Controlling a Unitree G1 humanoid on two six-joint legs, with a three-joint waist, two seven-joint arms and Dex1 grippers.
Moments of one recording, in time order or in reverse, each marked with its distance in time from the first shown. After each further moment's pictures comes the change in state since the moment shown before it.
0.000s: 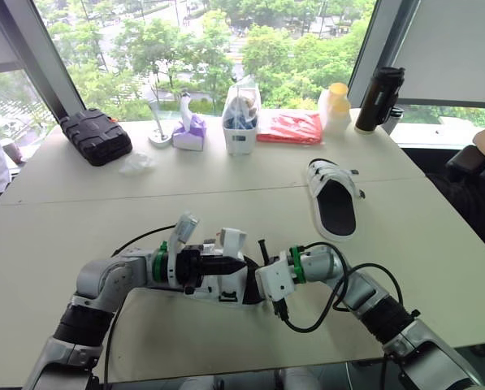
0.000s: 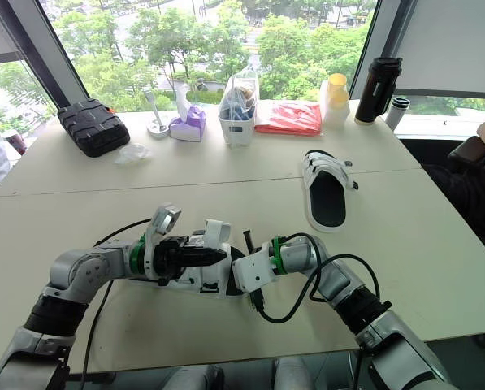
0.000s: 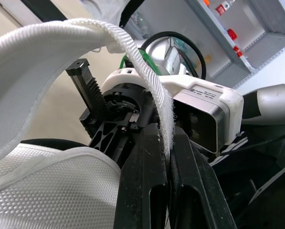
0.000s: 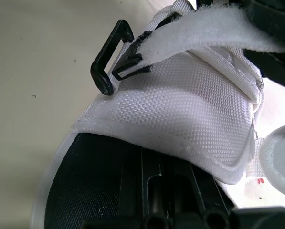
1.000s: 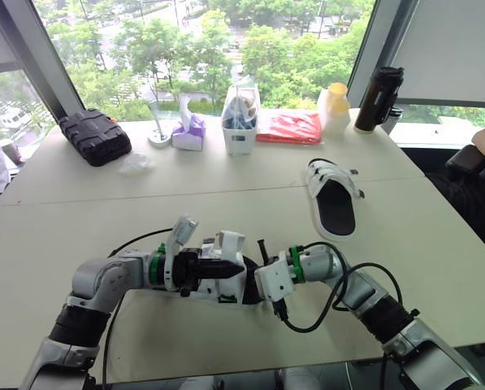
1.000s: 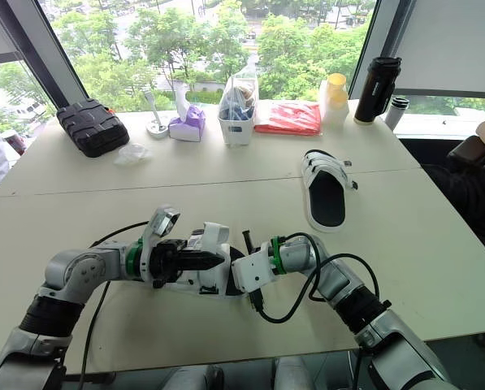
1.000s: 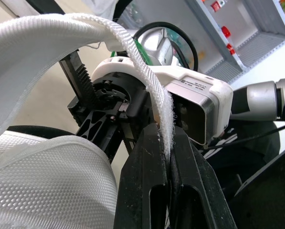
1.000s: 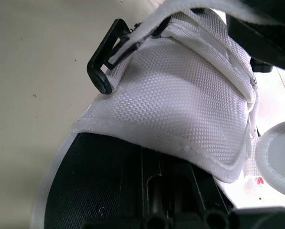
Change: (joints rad) left arm 0.005 0.008 0.026 -0.015 -0.018 0.079 0.012; right arm -0.006 0.001 0.005 0.000 -0.005 0.001 -0.001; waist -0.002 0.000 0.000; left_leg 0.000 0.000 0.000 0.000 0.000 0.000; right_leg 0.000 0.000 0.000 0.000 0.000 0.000
